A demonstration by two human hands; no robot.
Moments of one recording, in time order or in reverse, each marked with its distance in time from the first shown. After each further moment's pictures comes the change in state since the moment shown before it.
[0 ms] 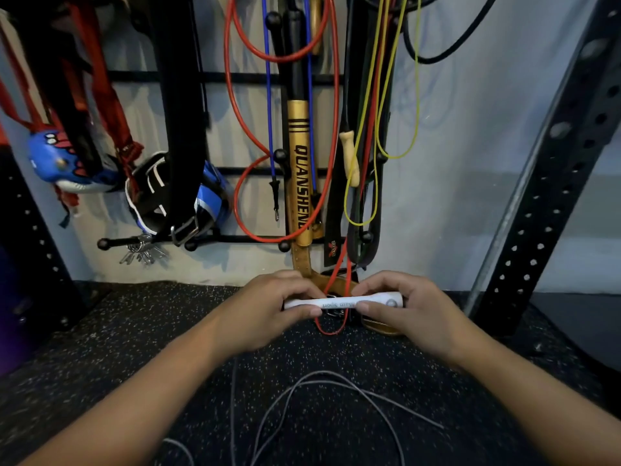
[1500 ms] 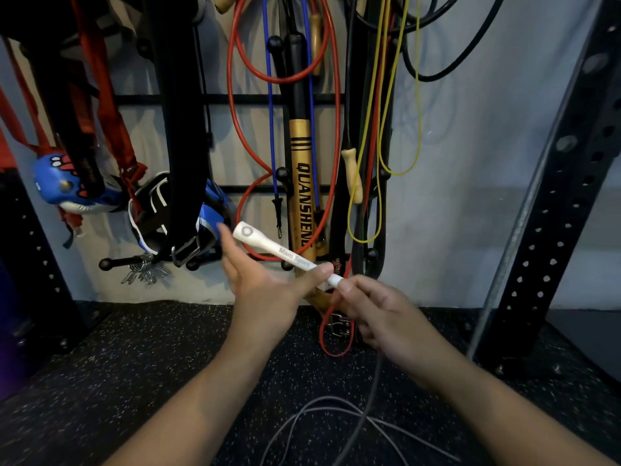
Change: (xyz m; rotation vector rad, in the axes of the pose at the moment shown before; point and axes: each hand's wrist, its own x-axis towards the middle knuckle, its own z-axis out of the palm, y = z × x) left_hand 0.030 0.041 0.001 -0.661 0.730 -0.493; right_hand 0.028 -0.016 0.032 0.180 -0.020 0.027
